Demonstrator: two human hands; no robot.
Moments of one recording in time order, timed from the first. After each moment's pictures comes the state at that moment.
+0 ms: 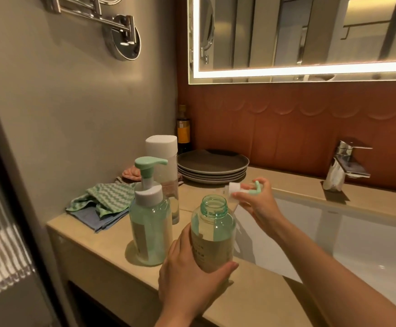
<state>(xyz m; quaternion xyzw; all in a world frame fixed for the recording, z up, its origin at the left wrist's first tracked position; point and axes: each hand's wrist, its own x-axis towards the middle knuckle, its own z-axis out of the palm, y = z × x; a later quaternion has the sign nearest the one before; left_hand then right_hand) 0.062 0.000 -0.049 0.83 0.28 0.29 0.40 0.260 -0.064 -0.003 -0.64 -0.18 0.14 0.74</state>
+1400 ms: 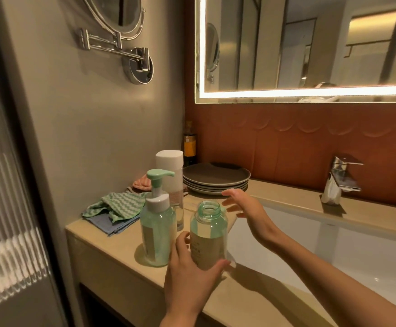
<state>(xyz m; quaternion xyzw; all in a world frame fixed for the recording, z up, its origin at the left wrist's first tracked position) 0.064 -0.004 -0.056 0.79 0.30 0.36 0.40 0.196 -0.085 0.031 -0.73 -0.40 0.09 0.55</state>
